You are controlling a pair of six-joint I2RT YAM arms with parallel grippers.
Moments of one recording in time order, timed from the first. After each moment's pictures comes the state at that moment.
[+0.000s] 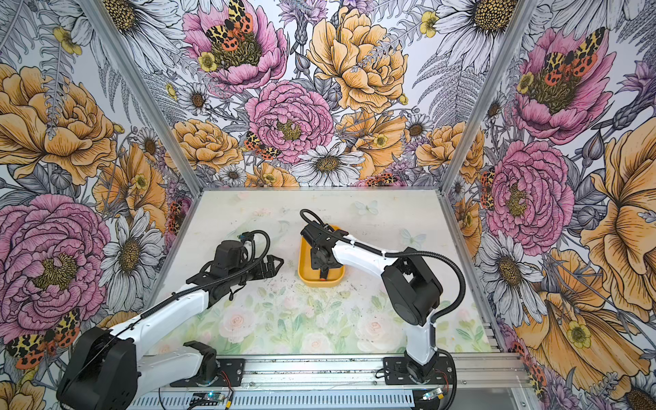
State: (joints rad) left arm -0.35 1.16 0.58 -0.17 0.24 -0.49; right arm 0.76 1.84 1.39 -0.73 0.13 0.59
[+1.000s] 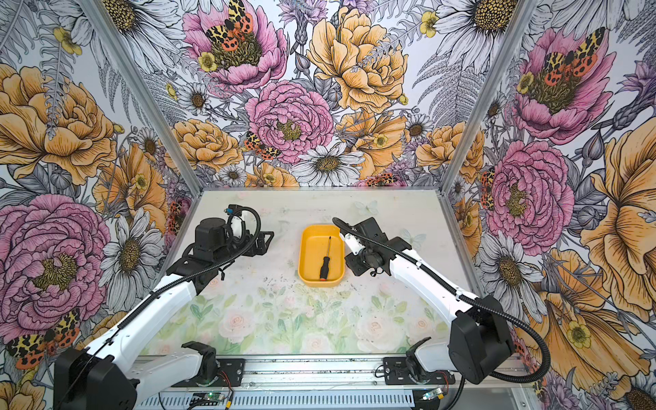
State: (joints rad) left arm -0.29 1.08 0.81 -0.24 0.15 -0.22; right arm 0.49 1.36 1.02 -0.69 -0.11 -0.14
